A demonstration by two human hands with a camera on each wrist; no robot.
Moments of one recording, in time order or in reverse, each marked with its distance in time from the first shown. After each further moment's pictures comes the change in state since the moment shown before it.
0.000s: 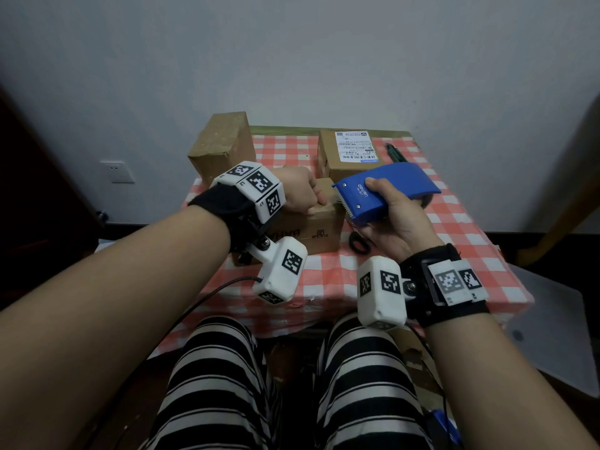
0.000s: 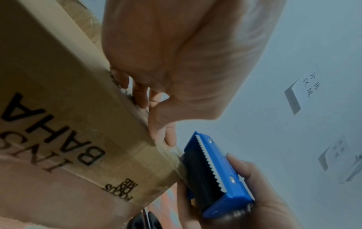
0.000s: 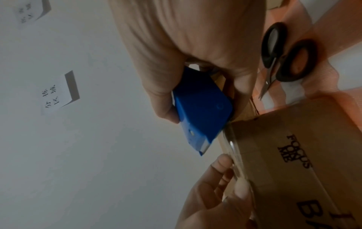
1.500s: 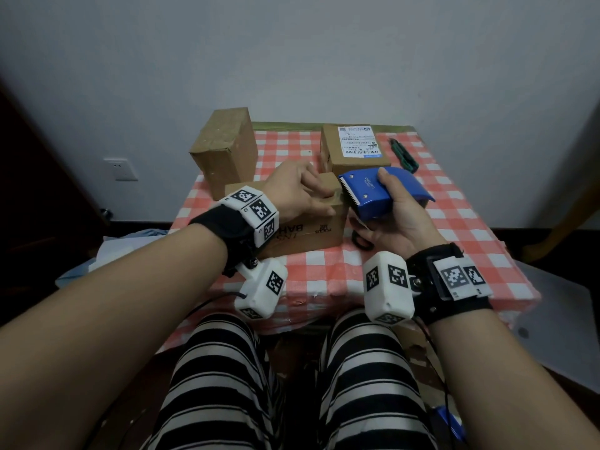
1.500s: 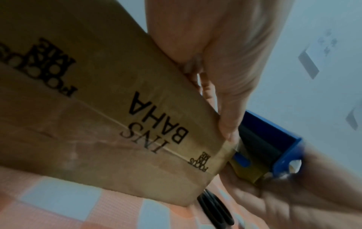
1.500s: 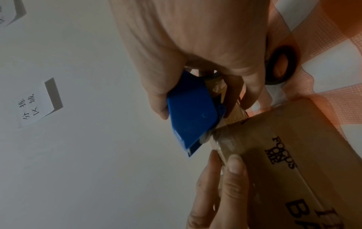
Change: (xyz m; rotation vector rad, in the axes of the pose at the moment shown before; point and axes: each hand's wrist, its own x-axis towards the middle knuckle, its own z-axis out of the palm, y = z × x) left_hand 0.017 -0.035 0.033 -0.421 0.323 0.244; right_hand -0.004 0.002 0.000 -0.072 0.033 0.071
